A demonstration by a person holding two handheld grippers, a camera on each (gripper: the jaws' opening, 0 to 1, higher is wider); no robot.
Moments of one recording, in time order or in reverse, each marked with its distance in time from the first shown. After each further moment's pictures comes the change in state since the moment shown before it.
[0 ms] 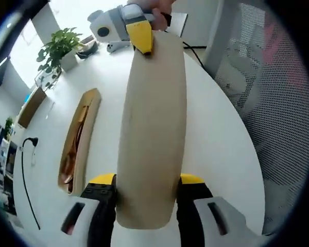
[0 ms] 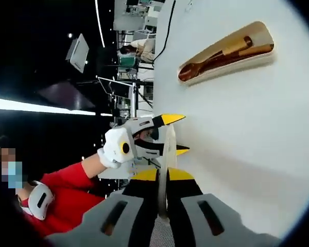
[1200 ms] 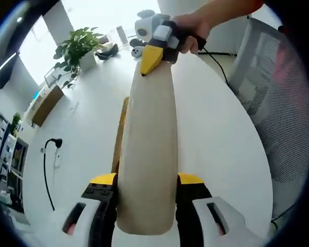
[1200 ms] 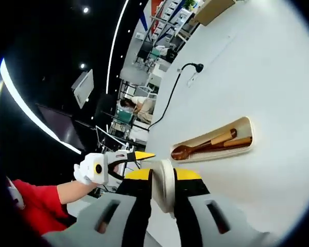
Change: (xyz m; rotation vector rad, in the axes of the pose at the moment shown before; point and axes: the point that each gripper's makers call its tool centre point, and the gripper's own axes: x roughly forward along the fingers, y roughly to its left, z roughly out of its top) left arm -0.033 0.109 0.012 -0.008 -0.009 0.069; right arm -0.039 0.007 0.117 -0.191 -0.592 -0.115
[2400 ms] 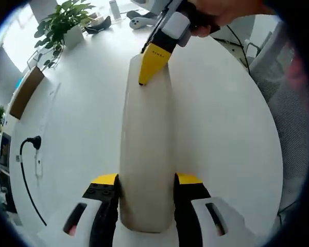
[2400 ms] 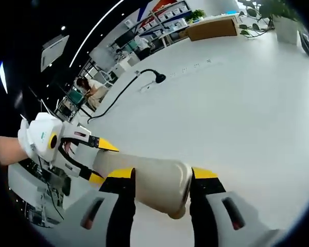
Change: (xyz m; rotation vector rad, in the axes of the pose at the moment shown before) left arm 0.081 0.020 -0.007 -0.027 0.173 -0.158; right arm 0.013 -0.114 0.037 -0.367 0.048 -0.457
